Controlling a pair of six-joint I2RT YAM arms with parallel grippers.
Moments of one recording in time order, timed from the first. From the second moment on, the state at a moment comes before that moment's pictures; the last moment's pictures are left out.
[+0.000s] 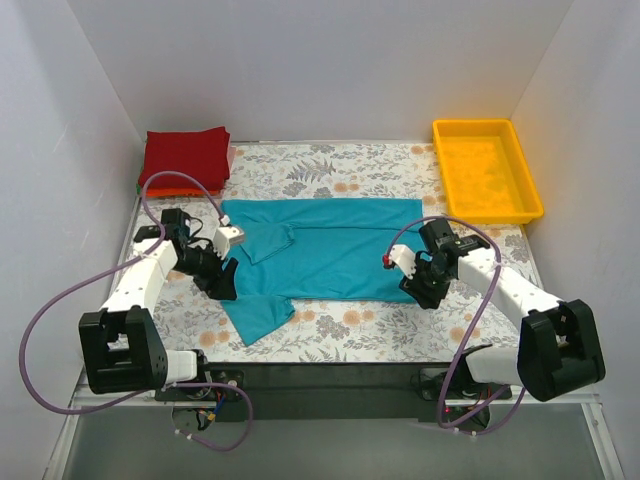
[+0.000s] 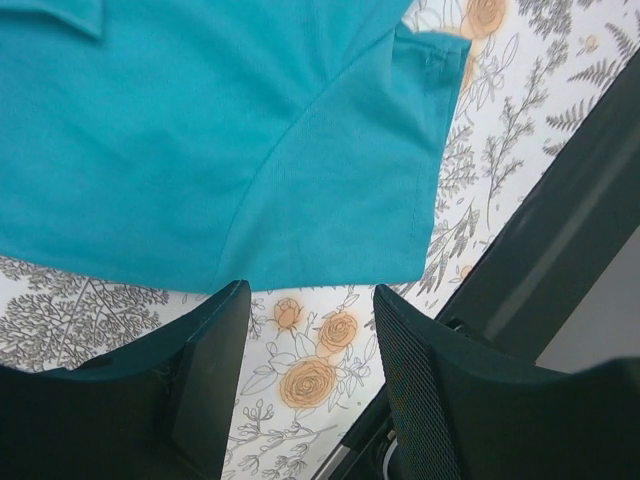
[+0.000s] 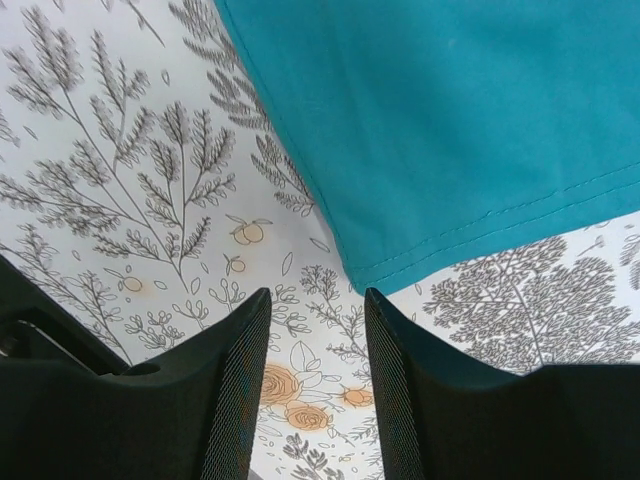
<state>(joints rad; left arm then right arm) 0.07 1.32 0.91 -1.06 0.65 0.82 0.36 1.28 0.79 -0.87 -0.24 -0.76</state>
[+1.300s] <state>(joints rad) -0.19 1.10 0.50 -0.64 0.35 0.87 0.37 1.29 0.63 -0.65 -0.05 -0.78</state>
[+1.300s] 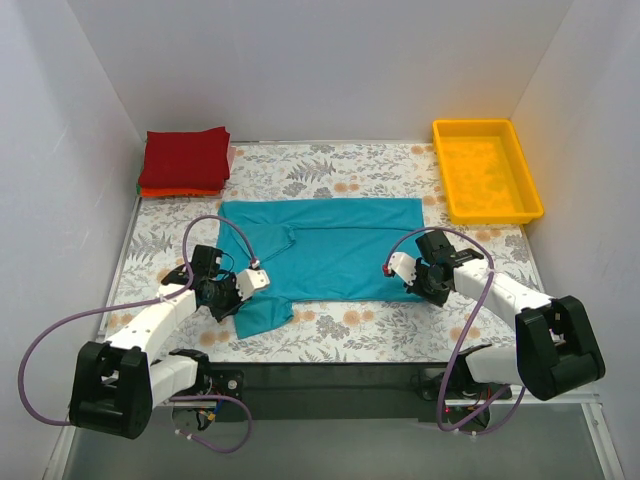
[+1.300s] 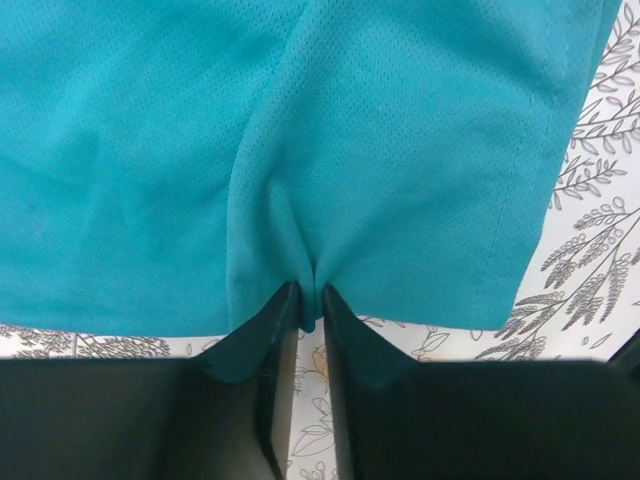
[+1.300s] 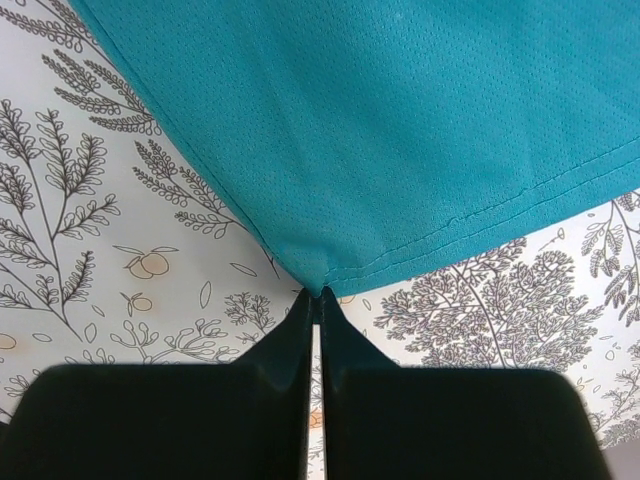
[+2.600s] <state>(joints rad) -0.09 1.50 1.07 -0.82 0.39 0.78 0.25 1.57 1.09 -0.80 -0.06 -0.95</state>
